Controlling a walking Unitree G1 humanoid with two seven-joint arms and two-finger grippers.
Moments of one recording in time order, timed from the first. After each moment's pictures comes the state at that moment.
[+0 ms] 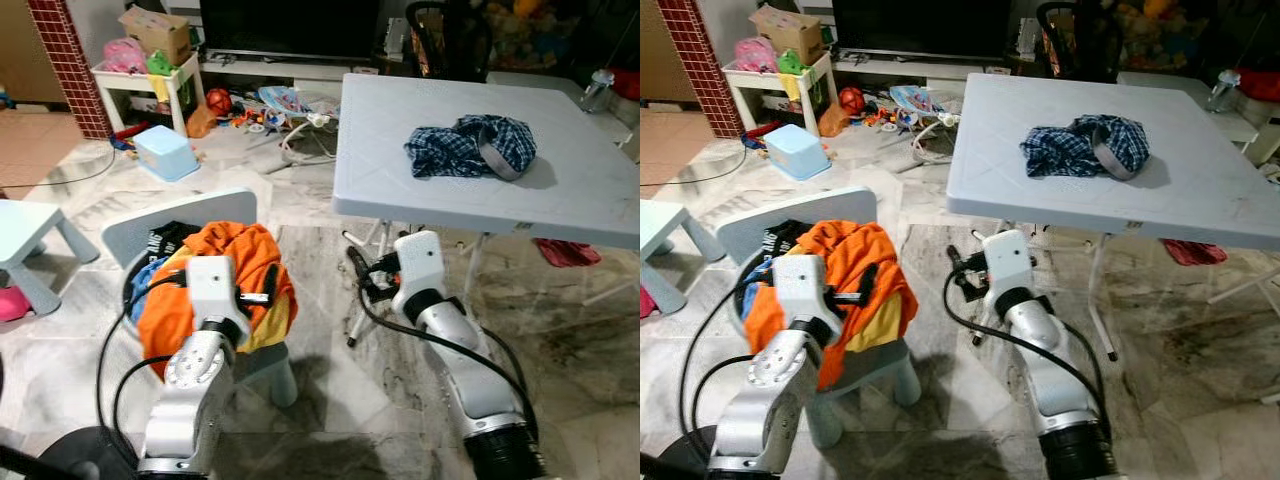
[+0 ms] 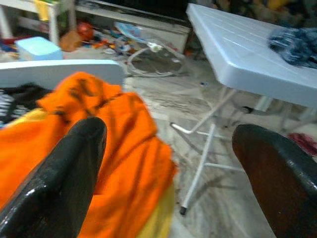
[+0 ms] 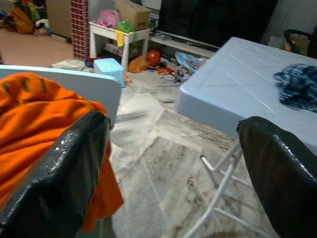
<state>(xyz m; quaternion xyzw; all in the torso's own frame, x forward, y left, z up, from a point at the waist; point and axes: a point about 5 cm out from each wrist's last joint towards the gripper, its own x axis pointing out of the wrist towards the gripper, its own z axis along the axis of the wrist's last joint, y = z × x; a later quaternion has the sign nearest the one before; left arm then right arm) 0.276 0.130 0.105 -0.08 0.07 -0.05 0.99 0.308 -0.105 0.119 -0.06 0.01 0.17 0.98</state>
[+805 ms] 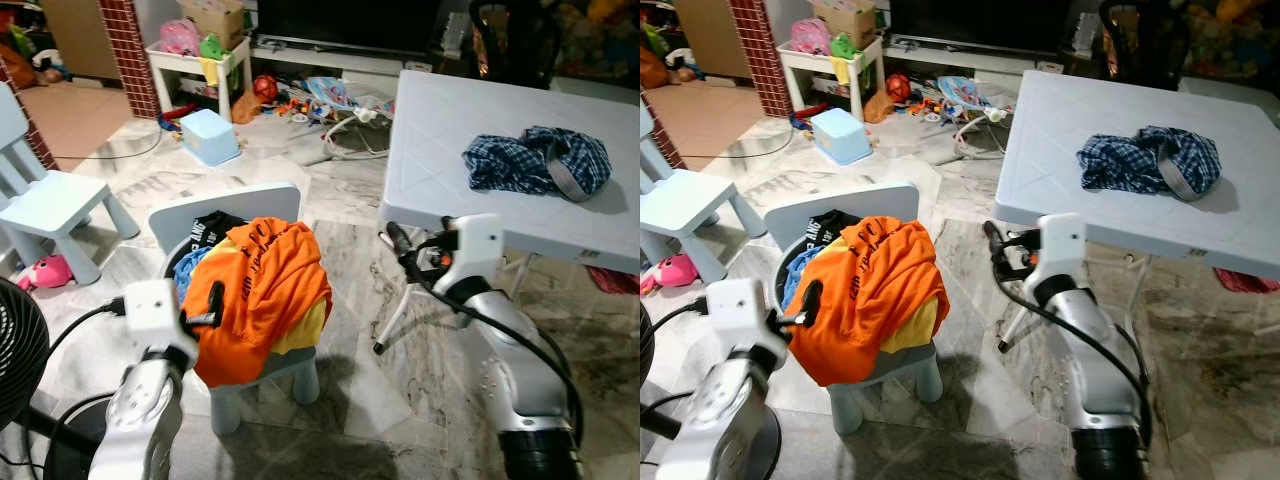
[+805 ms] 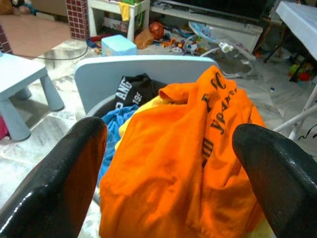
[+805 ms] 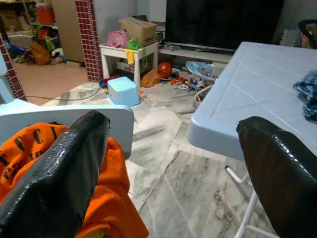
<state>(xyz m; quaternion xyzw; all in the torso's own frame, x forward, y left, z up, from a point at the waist) 0.239 0.182 0.097 -0.04 0.08 0.03 1.00 0.305 -0.154 0.145 0.03 0.00 0.12 0.99</state>
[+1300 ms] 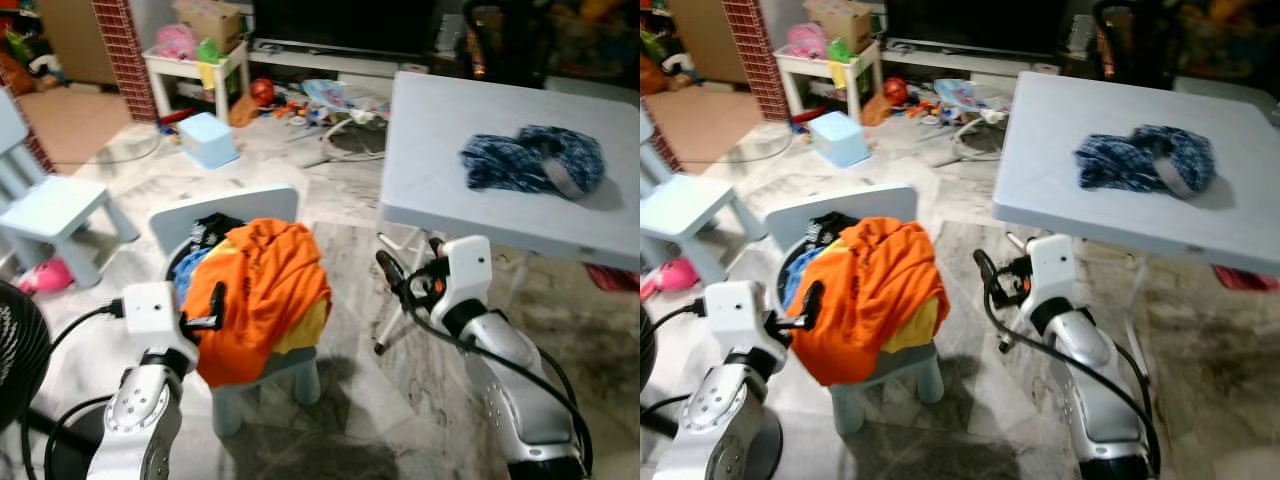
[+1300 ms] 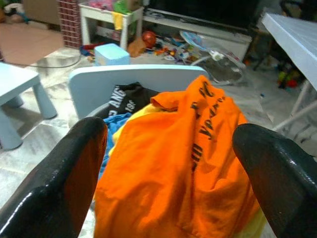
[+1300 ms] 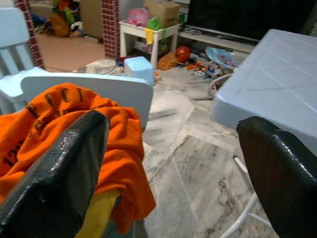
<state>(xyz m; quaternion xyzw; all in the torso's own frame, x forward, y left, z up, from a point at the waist) 0.239 0.178 0.106 -0.05 0.06 0.01 1.00 0.286 -0.144 0.130 -0.01 0.02 0.17 0.99</state>
